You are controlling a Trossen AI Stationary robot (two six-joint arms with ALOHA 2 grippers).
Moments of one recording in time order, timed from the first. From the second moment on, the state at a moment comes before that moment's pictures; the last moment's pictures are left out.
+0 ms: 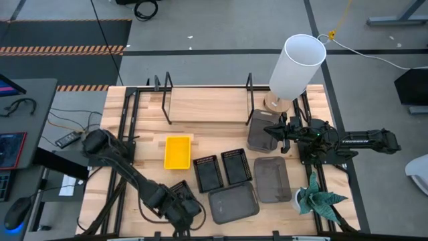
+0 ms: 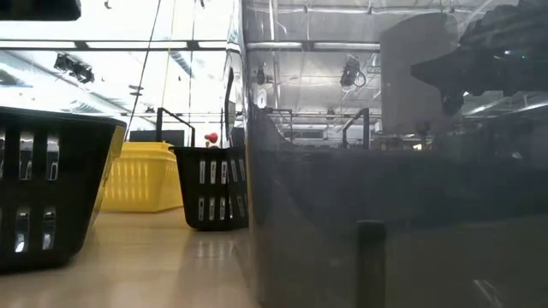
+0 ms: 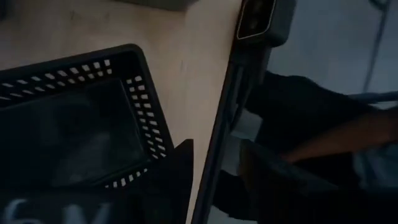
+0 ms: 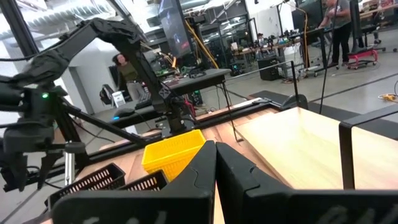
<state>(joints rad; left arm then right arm) -0.72 1.85 1.43 -0.61 0.02 -1.02 -0.13 0.27 0.01 0.37 0.03 0.26</state>
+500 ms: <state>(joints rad) -0.78 2.01 1.57 -0.76 -0.19 -1.07 -0.13 0.27 0.01 0.37 0.03 0.26</state>
